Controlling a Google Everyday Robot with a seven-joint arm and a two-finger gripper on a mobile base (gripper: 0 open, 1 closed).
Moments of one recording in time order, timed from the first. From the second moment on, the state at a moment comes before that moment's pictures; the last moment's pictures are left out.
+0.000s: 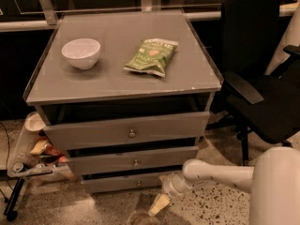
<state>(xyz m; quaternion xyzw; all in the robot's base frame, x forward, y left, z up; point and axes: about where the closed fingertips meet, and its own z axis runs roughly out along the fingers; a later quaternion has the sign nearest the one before) 0.483 -0.046 0.301 -0.50 0.80 0.29 0.18</state>
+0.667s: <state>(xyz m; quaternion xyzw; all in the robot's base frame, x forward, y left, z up) 0.522 -0.064 0.260 -0.46 0.82 0.26 0.22</state>
